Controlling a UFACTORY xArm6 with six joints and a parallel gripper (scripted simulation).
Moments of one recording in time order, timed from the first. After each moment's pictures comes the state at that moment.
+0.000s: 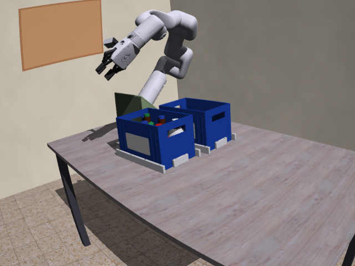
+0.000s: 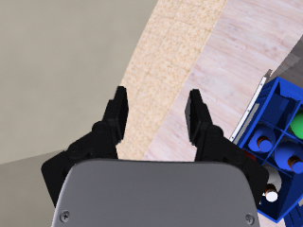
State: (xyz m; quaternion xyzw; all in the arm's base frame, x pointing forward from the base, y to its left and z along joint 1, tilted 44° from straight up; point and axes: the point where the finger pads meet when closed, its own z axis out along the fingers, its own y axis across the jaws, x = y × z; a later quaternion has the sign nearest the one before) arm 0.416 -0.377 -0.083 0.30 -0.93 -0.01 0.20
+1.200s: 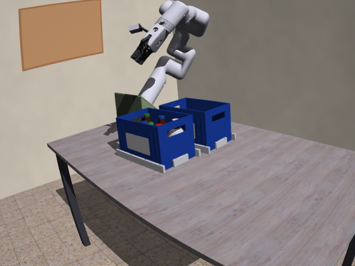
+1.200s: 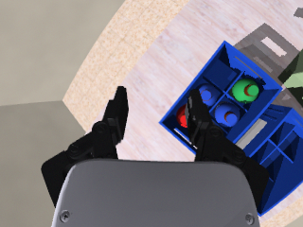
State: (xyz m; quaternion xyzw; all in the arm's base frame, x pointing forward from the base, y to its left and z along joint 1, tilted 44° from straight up) arm 0.446 -0.300 0.031 0.43 -0.89 -0.08 0.14
